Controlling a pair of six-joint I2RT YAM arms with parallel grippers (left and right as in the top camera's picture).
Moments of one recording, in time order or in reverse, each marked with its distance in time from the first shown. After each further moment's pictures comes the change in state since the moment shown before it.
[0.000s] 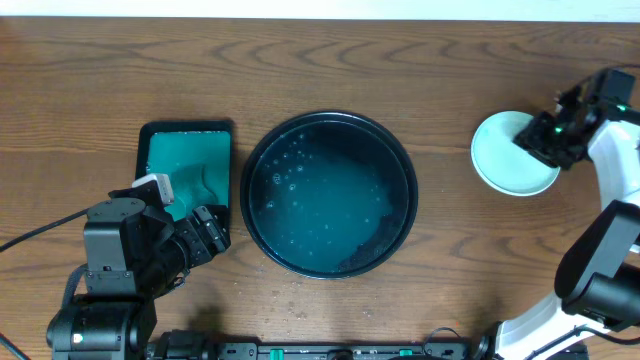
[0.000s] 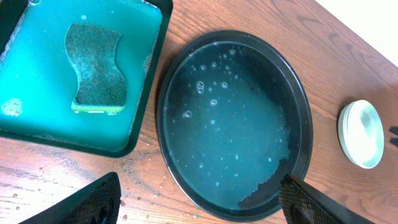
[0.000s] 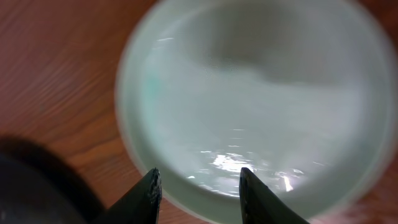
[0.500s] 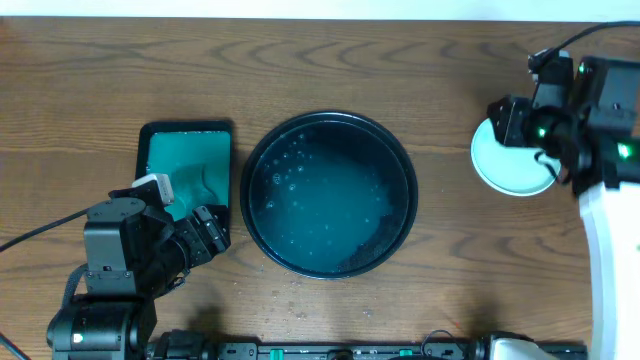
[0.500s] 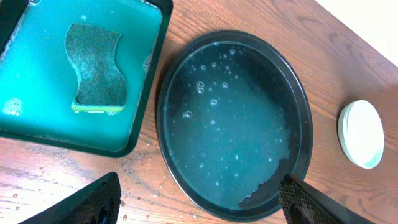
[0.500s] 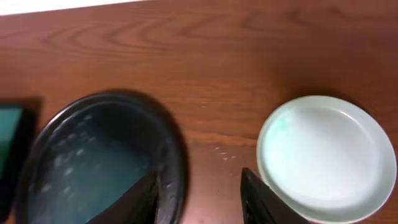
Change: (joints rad) left arm 0.000 0.000 0.000 0.000 0.000 0.000; right arm 0.267 -0.535 0.000 -0.097 0.004 -0.185
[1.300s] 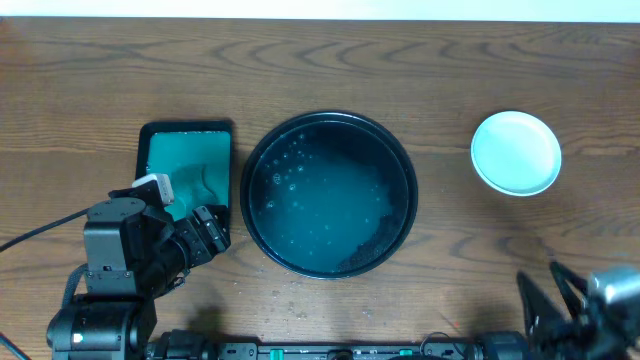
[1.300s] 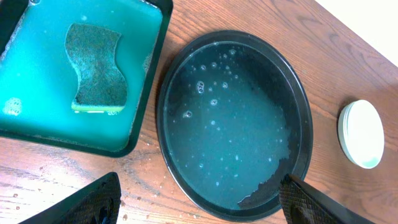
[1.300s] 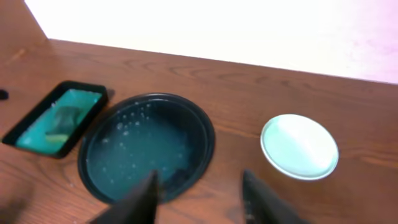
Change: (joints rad) left arm 0.000 0.000 0.000 0.000 0.000 0.000; right arm 0.143 -0.854 0.005 -0.424 0.077 -0.014
